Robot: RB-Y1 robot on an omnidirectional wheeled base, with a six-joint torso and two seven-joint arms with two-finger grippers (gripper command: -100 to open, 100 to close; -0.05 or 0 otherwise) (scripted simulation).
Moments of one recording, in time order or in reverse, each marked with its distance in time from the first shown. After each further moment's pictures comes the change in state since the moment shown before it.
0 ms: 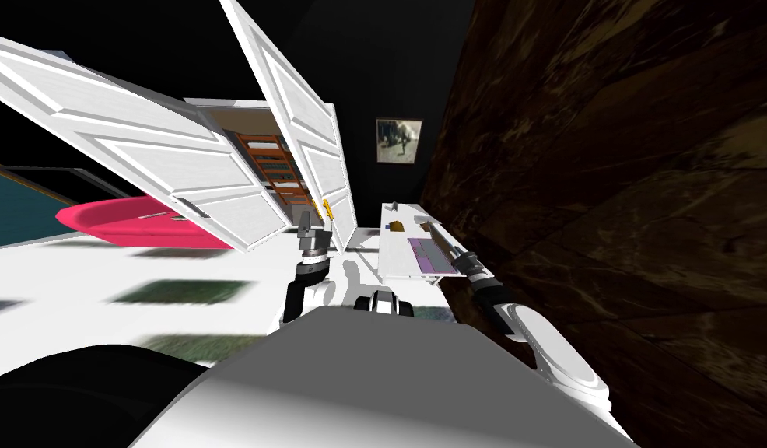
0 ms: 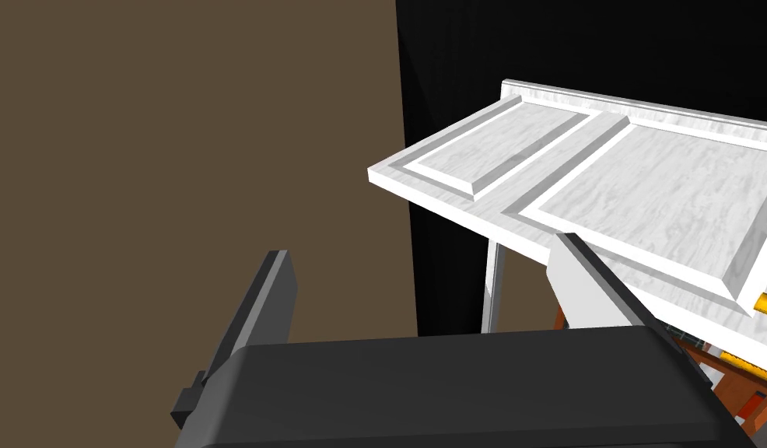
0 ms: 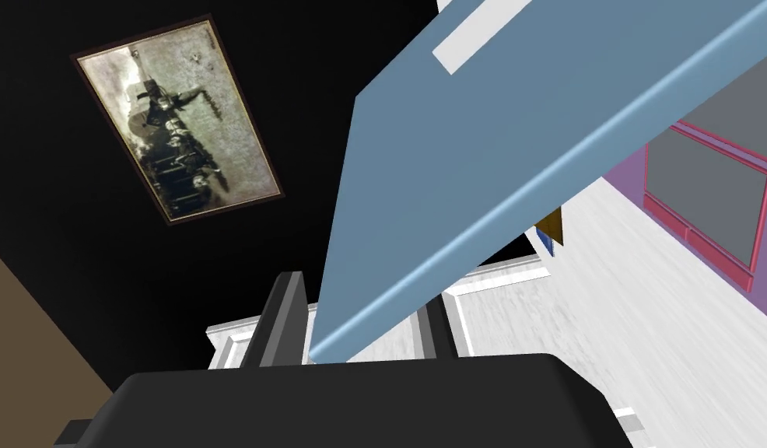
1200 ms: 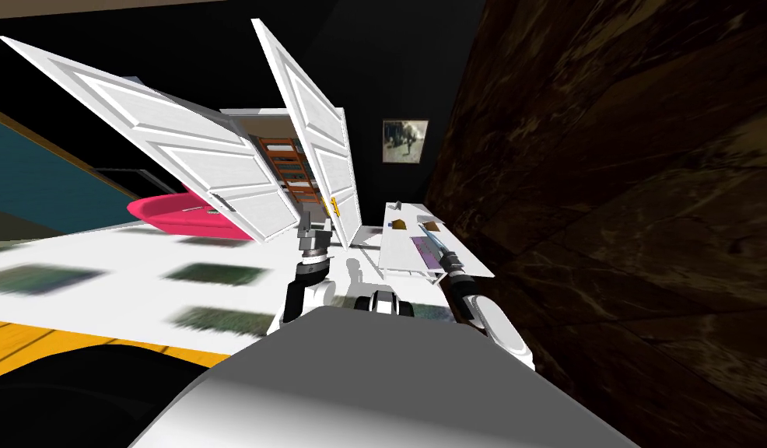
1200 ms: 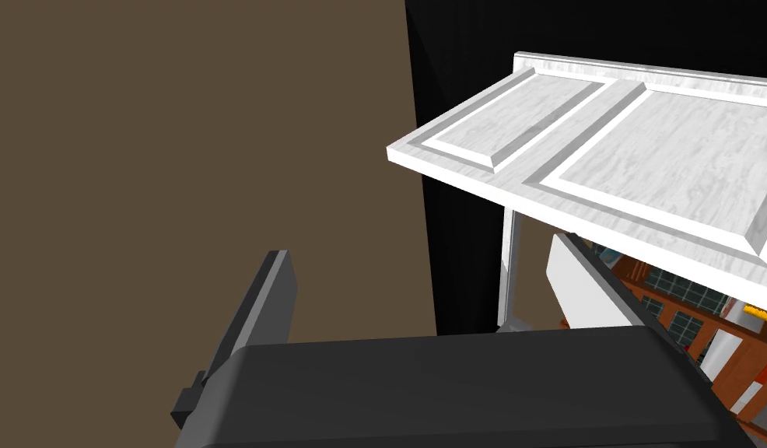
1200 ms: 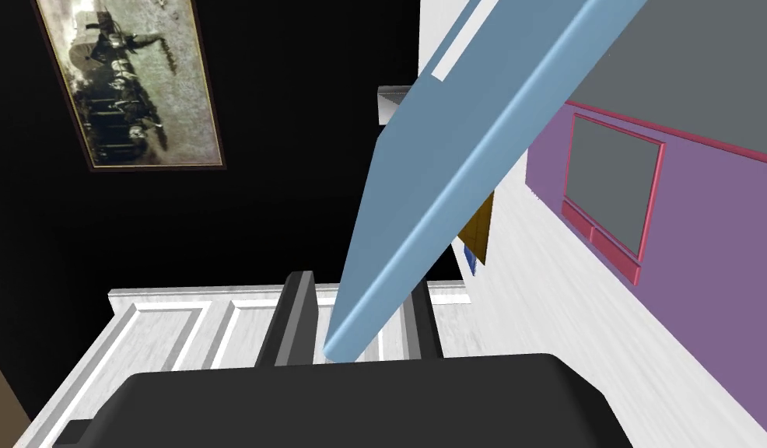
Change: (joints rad) left arm 0.000 0.000 0.000 0.000 0.000 0.000 0.000; right arm -0.084 0.159 0.143 0.070 0.201 0.130 0.265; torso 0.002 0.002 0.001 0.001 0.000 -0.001
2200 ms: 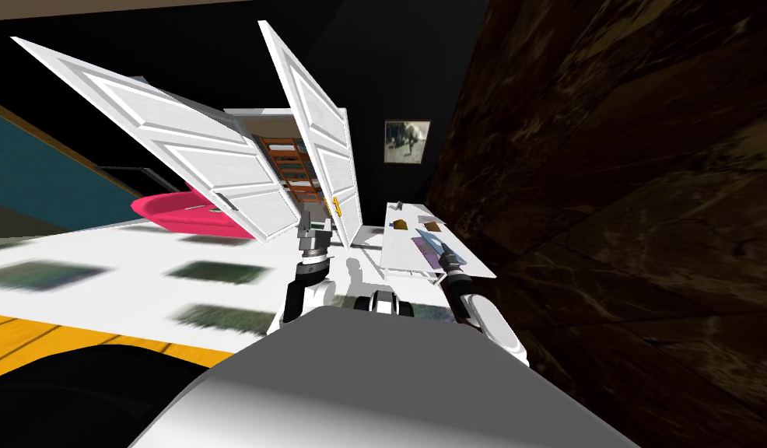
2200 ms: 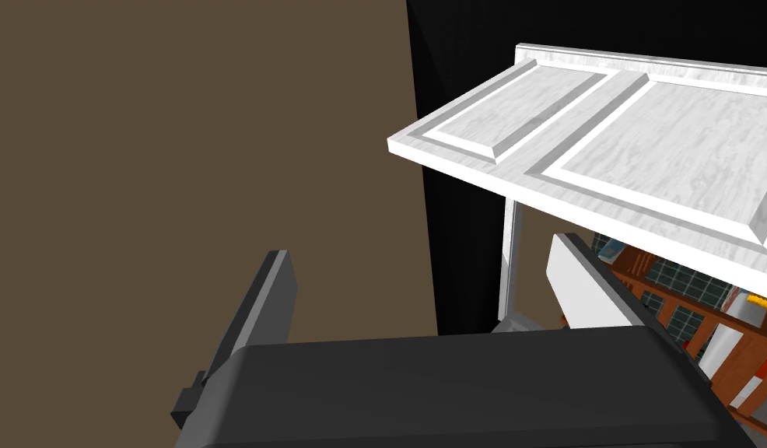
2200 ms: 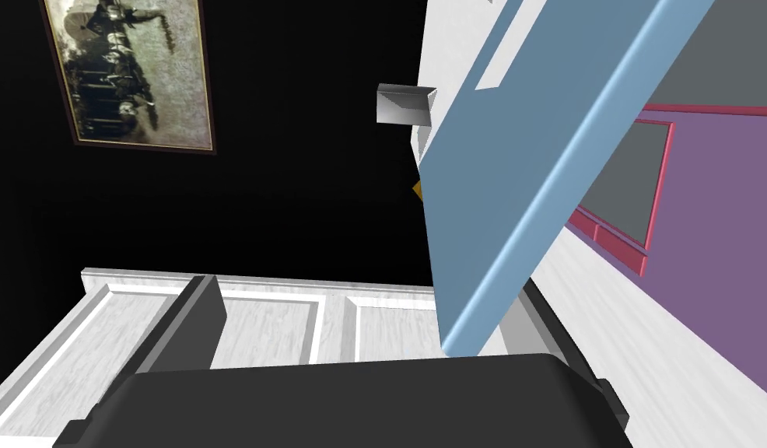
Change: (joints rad) left arm 0.000 0.000 0.000 0.000 0.000 0.000 0.000; right arm -0.006 0.015 0.018 -0.003 0.051 0.029 0.056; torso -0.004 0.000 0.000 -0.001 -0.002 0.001
